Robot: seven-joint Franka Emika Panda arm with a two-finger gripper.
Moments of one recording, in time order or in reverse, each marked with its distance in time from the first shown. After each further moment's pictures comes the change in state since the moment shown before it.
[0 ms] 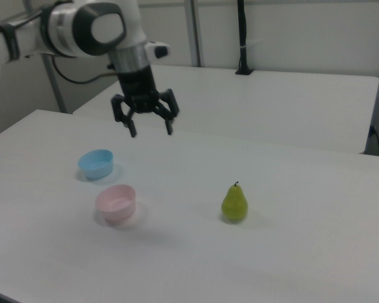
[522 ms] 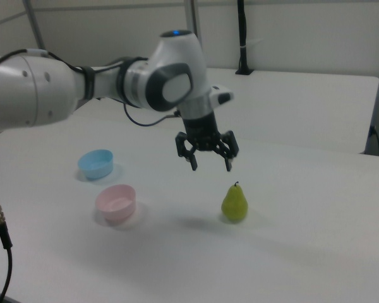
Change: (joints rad) arm -0.151 0.254 -0.021 0.031 0.021 0.300 -0.012
